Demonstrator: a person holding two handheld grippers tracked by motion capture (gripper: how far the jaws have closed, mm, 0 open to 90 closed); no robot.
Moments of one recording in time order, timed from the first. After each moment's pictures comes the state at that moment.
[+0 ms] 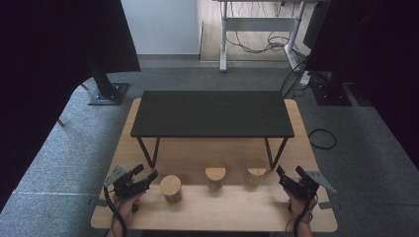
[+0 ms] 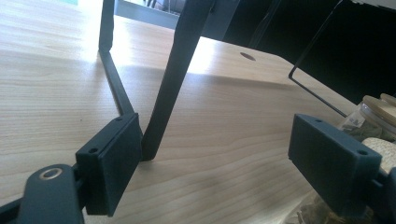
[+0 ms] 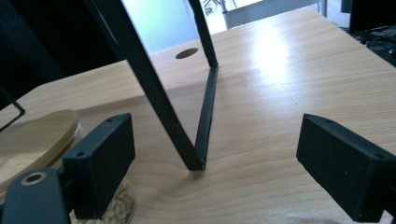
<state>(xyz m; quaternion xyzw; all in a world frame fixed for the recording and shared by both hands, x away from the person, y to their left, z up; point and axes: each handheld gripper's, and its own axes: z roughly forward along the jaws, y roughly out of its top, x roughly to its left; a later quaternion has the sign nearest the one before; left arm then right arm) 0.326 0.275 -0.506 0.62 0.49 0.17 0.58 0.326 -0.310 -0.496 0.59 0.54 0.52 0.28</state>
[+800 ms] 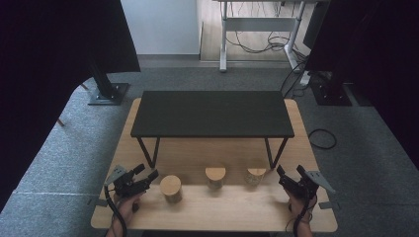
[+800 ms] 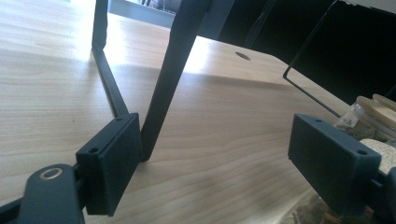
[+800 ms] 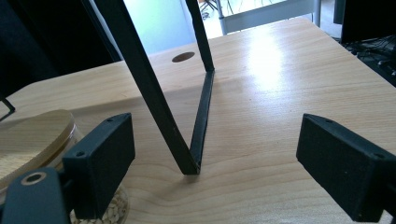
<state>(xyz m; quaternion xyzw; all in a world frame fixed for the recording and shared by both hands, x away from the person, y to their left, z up) 0.325 0.274 -0.507 0.62 0.49 0.16 0.59 0.325 -0.309 -0.495 0.59 0.55 0.52 0.30</state>
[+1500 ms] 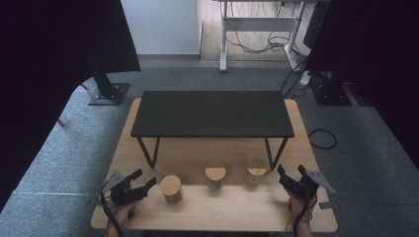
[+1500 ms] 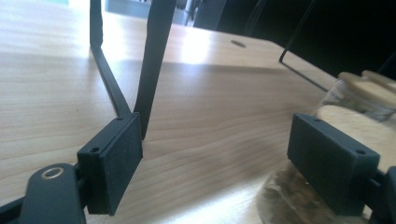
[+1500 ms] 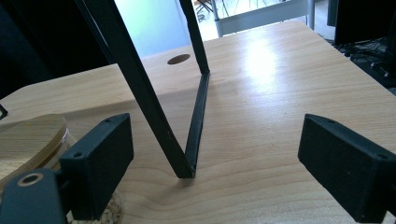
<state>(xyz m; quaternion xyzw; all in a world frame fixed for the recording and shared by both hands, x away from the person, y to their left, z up) 0.296 0.279 -0.495 0.64 0.47 0.18 0.58 0.327 -0.308 -0.495 0.59 0.54 0.52 0.31</state>
